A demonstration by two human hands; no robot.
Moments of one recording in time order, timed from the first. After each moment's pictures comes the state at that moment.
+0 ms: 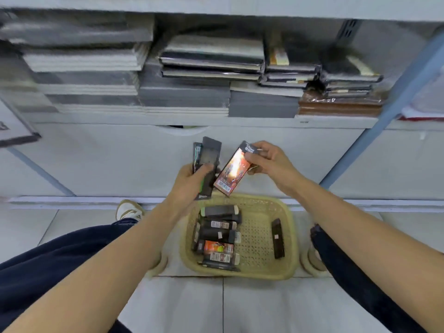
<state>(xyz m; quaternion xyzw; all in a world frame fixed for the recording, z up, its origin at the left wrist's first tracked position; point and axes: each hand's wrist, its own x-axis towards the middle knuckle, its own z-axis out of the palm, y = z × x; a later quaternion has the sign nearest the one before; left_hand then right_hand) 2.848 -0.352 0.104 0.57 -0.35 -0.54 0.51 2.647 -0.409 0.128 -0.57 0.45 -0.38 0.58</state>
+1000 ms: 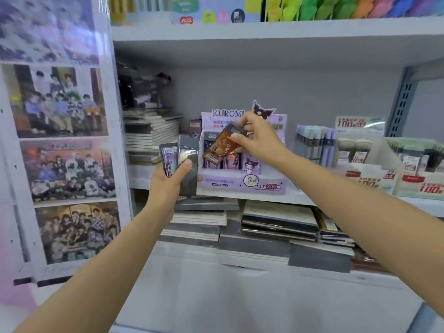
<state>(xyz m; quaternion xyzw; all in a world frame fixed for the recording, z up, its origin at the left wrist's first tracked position) 3.029 -0.388 0.372 0.43 -0.45 -0.30 0.72 2.839 -0.480 0.464 -0.81 0.29 -0.46 0.22</state>
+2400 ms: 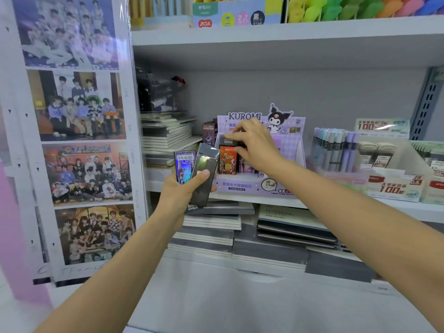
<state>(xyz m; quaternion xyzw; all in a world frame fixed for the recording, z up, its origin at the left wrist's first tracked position) 3.039 -0.380 0.373 0.43 -0.43 -0.37 0.70 2.878 -0.497 0.456 -0.87 0.33 -0.33 -0.15</state>
